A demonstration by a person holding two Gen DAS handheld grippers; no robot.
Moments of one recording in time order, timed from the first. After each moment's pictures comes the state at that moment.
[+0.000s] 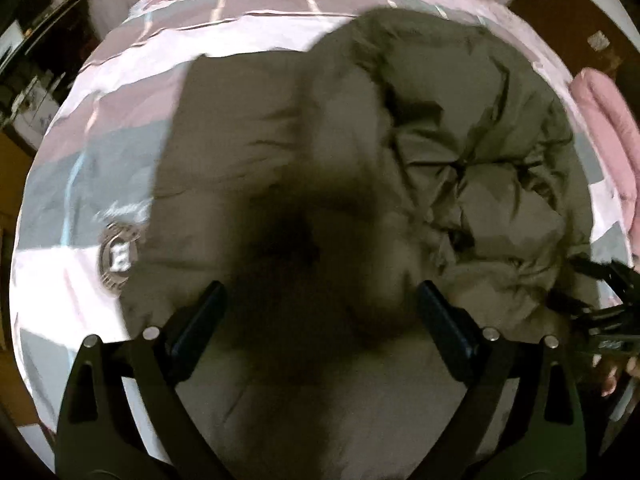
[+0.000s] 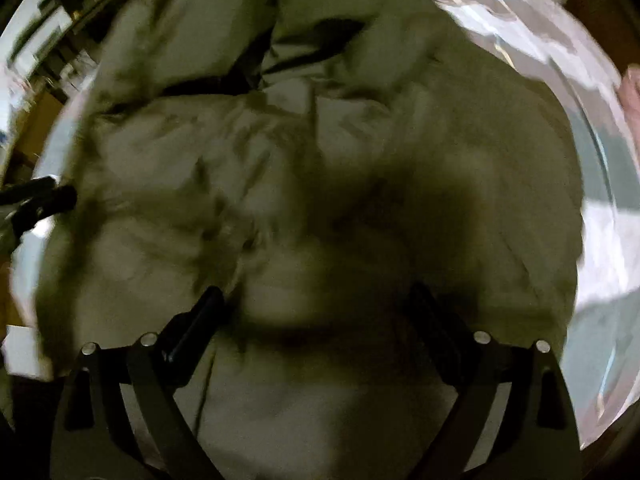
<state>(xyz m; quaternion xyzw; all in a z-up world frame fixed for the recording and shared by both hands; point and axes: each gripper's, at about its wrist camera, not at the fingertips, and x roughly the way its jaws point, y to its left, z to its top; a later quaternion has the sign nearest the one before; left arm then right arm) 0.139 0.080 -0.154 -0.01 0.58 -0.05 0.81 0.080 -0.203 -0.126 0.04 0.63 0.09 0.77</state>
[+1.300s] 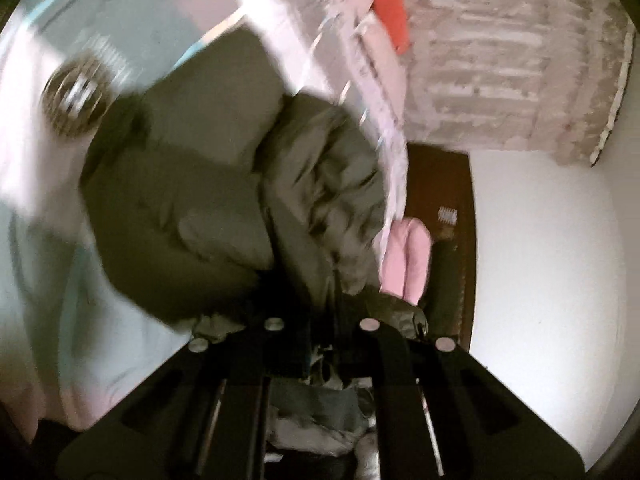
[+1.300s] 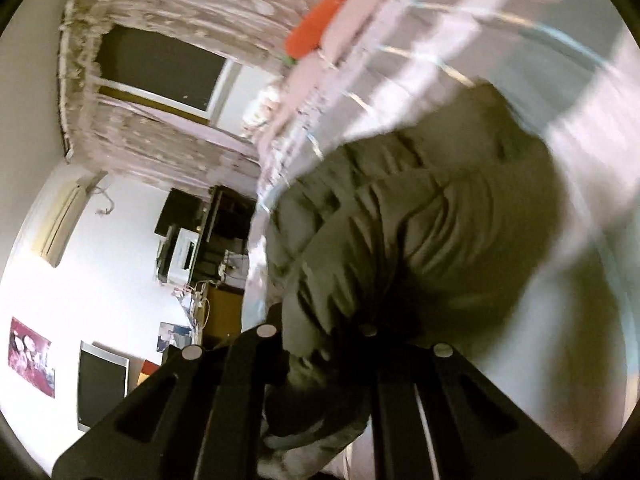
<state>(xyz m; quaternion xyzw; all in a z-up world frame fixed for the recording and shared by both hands) 0.087 0.221 -0.132 -0.51 0.48 -0.20 0.68 0.052 -0.346 -0.045 0.44 0.40 0.19 0.78</state>
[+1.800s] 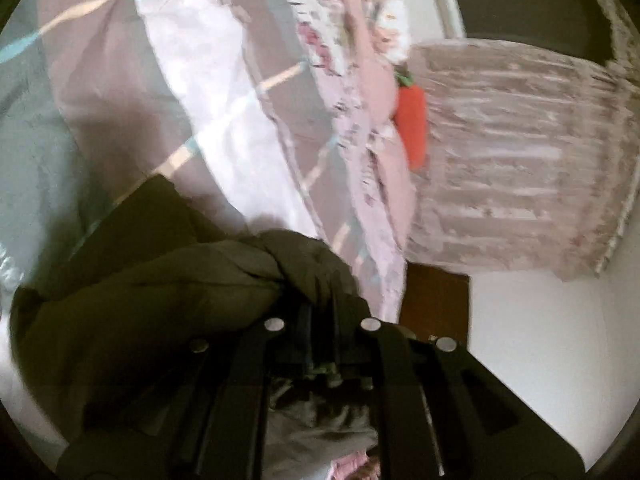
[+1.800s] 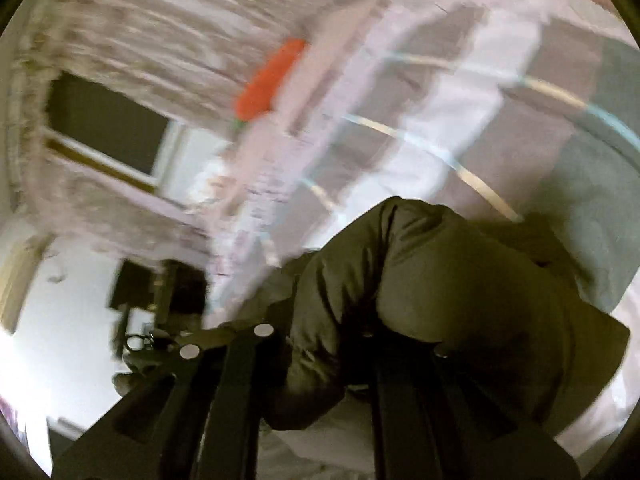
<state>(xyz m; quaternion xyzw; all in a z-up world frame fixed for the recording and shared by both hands) 0.277 0.234 -0.166 -0.59 0.39 -0.06 0.70 0.247 -0.362 -0.107 0.47 0.40 0.03 0.79</state>
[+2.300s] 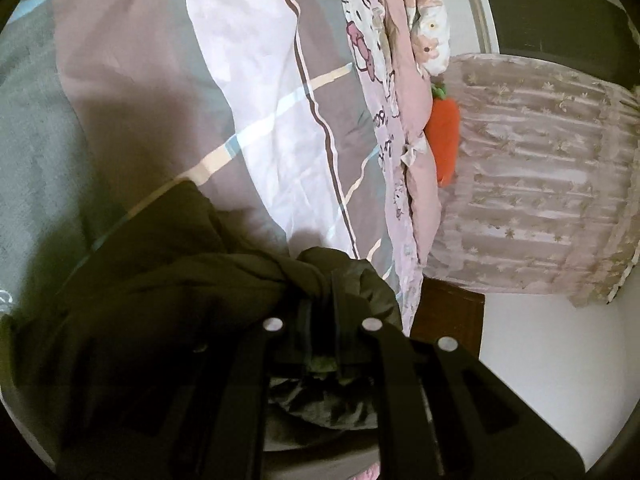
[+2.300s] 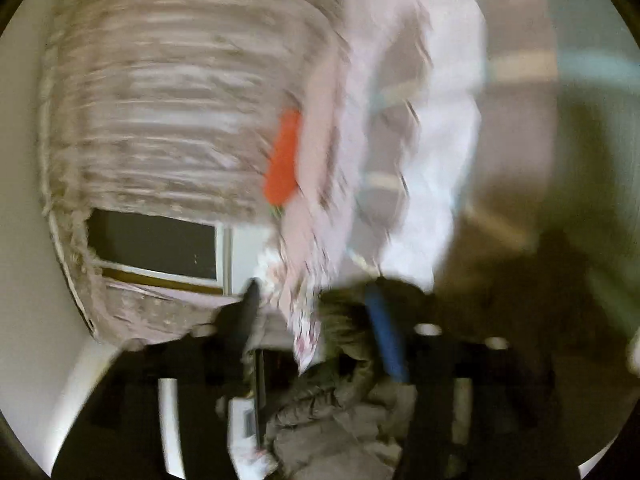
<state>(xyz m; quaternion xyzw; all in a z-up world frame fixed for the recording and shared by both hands) 0.292 0.246 -0.195 -0.60 0.40 -0.03 0.69 0.210 -0.442 -0.060 0.57 0.21 0.04 0.79</state>
